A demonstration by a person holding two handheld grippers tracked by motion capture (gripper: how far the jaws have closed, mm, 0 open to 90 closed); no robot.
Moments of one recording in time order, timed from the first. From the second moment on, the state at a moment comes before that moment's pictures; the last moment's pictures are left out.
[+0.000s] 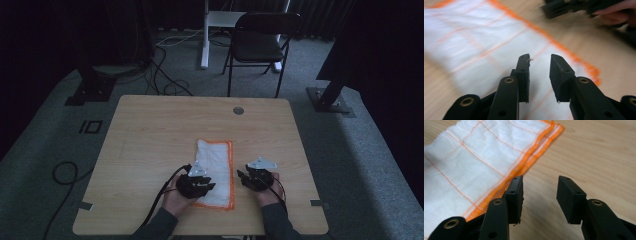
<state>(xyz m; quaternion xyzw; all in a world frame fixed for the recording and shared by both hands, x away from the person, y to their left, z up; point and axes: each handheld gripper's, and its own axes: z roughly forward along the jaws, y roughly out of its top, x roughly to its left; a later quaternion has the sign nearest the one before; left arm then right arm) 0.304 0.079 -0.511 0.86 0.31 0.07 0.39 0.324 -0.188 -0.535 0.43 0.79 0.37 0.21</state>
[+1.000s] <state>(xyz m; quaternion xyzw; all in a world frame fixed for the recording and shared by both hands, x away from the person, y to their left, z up) 0.303 0.111 -0.536 0.85 0.36 0.08 0.38 0.371 -0.152 -0.535 0.43 0.79 0.38 0.22</state>
